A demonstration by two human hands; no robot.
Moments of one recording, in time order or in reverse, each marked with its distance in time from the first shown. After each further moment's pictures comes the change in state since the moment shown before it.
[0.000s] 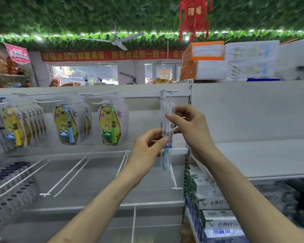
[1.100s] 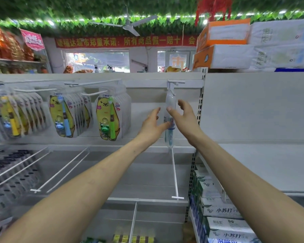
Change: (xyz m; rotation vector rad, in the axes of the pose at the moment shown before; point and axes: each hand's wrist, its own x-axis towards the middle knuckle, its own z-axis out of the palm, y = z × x) left_hand 0.139 -0.071 -0.002 0.415 0.077 -0.125; right_hand 0.101 0.114 0.010 -0.280 -0.102 0.128
